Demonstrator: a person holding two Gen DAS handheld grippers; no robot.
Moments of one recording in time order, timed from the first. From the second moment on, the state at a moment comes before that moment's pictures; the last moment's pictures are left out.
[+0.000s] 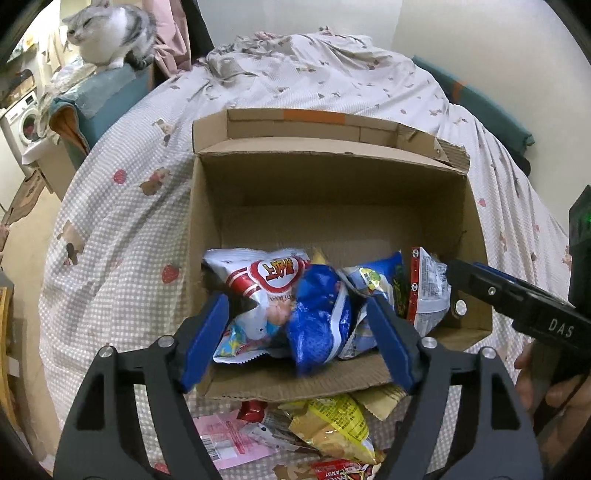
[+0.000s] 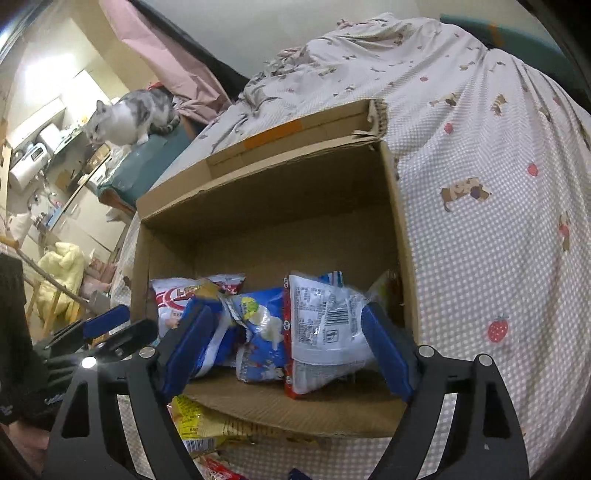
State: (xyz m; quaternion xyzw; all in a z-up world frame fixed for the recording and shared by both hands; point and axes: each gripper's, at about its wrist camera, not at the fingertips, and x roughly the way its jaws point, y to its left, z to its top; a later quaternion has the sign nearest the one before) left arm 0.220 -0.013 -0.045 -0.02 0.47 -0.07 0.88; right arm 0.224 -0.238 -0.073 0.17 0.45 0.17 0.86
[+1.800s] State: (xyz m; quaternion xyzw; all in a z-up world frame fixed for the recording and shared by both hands) left arm 0.099 0.030 -0.057 -0.08 0.53 -0.02 0.84; right arm 0.101 -0.235 -0.090 0.15 0.55 0.13 0.81
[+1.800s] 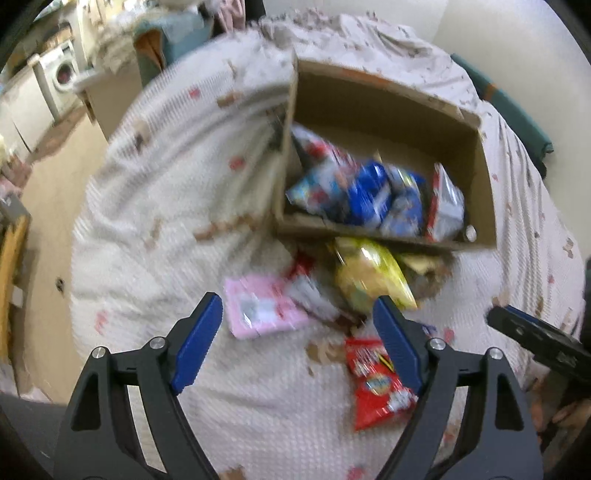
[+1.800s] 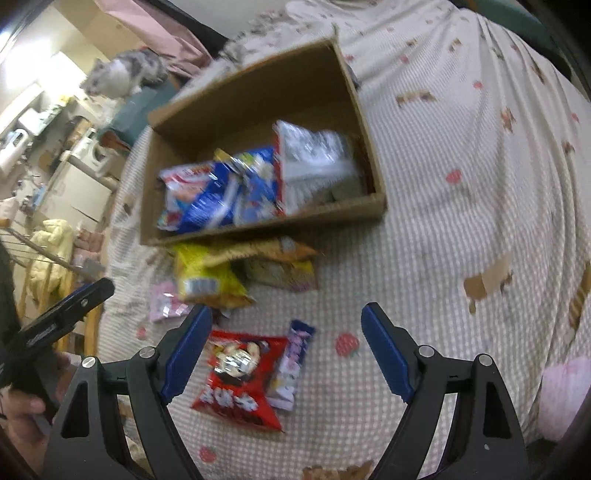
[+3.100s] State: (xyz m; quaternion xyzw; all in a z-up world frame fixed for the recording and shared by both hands) left arm 0.098 0.014 -0.072 -0.05 0.62 -0.06 0.78; right arm 0.100 -0.253 -0.103 0.24 0.57 0.15 0.77
